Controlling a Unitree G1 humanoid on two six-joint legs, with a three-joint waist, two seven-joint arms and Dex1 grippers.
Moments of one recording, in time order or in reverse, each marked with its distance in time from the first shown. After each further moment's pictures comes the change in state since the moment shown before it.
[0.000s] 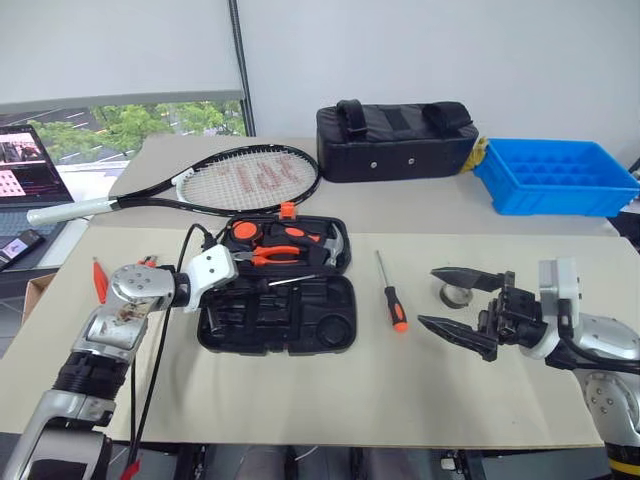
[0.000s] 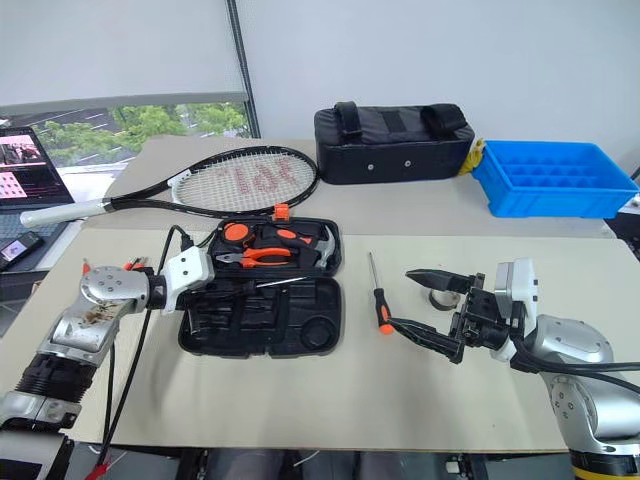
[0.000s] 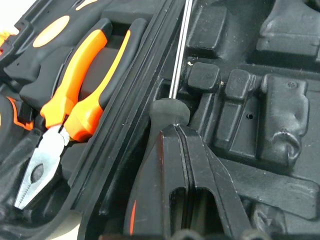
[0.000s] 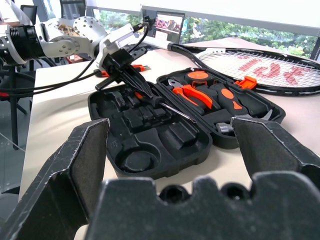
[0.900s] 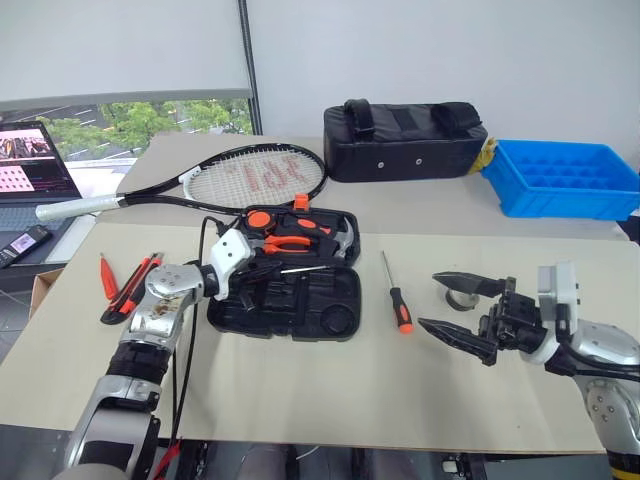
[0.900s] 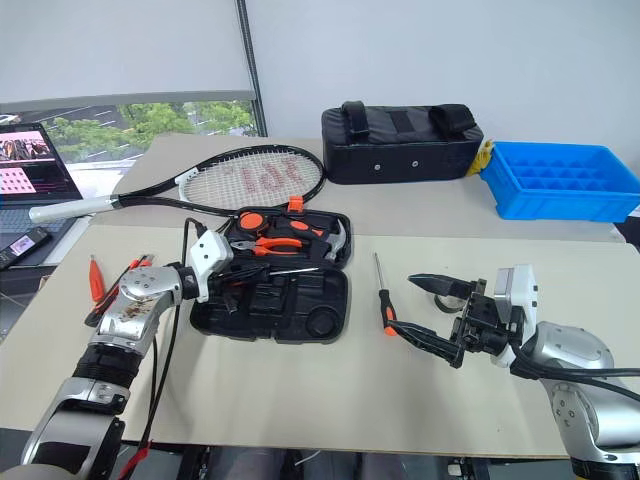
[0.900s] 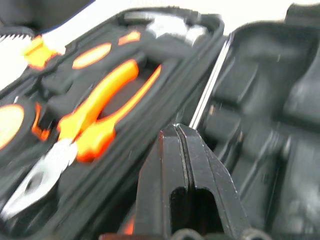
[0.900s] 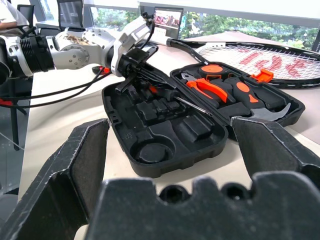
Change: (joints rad) left arm -0.075 -0.204 0.059 0.104 -0.059 -0.003 0.146; right arm 0.019 0.003 -0.003 -0.010 -0.002 -0.001 -0.028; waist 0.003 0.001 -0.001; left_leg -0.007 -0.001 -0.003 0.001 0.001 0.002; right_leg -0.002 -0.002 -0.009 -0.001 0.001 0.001
